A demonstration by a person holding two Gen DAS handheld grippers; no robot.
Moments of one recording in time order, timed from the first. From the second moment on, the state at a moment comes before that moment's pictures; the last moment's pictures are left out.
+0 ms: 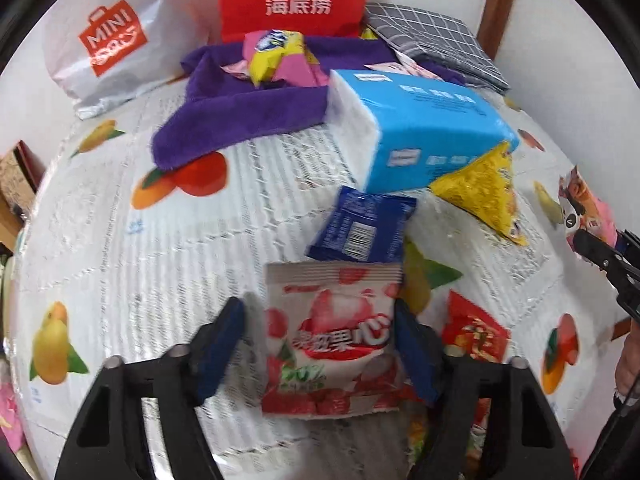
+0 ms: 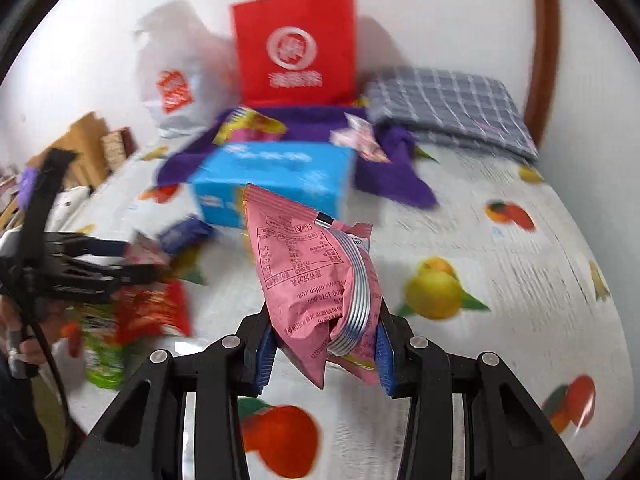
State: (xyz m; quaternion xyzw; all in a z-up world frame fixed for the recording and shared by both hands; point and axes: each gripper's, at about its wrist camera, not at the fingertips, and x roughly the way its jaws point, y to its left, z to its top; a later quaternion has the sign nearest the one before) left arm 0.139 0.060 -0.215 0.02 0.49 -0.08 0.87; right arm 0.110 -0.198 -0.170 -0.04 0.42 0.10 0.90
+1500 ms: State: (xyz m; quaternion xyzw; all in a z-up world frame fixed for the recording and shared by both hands) left arm 0.146 0.102 -0.220 0.00 0.43 0.00 0.90; right arm 0.159 -0.225 -0.209 0.01 0.45 0.08 0.89
